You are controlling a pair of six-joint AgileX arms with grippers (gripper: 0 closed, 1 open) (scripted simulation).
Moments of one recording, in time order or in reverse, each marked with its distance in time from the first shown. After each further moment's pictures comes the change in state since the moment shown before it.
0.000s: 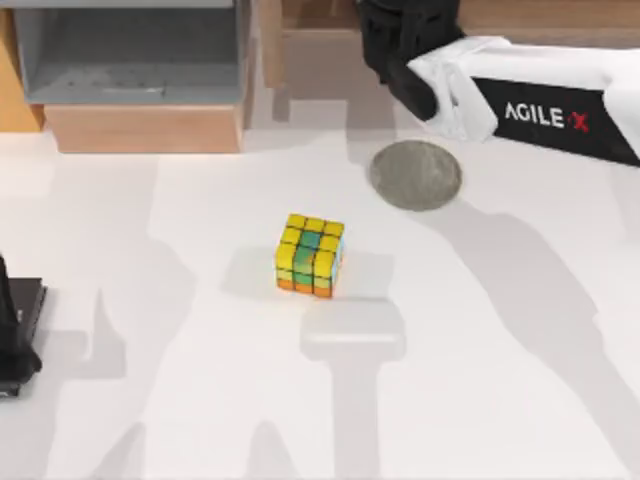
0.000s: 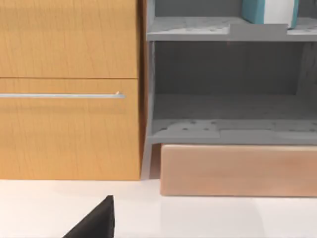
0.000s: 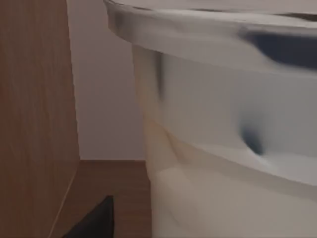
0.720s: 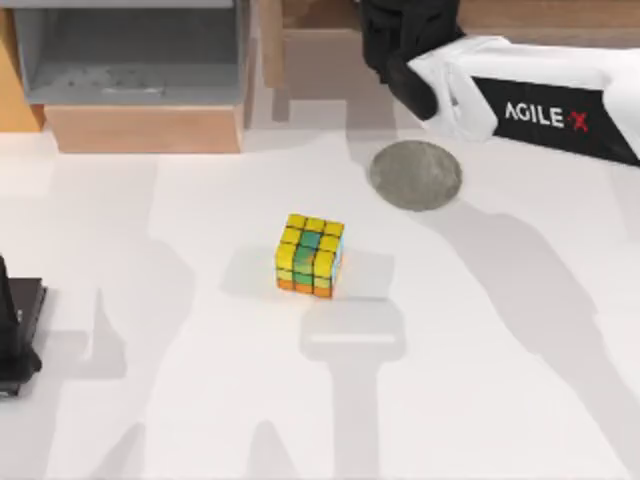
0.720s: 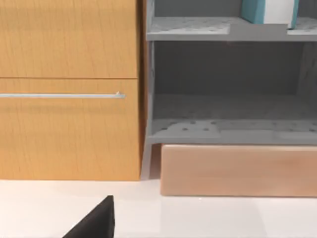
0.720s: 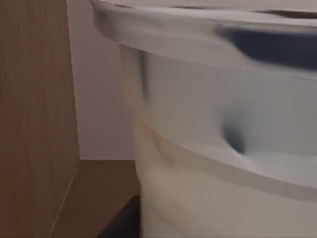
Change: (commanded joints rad) left arm 0.000 0.000 0.000 0.000 0.000 0.000; right arm 0.000 0.000 0.000 0.000 0.000 0.000
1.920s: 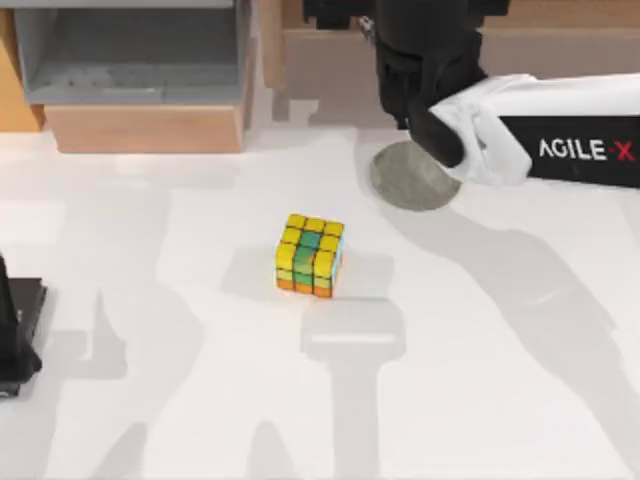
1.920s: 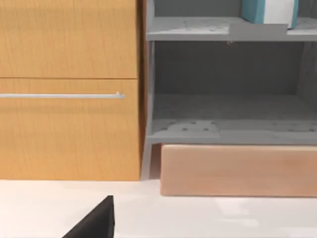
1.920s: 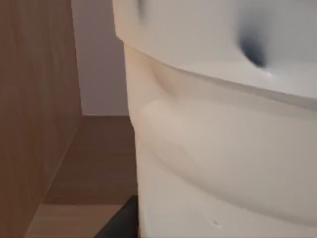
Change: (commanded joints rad) left arm 0.000 0.000 0.000 0.000 0.000 0.000; right arm 0.044 -0.174 -0.296 0.066 0.027 0.040
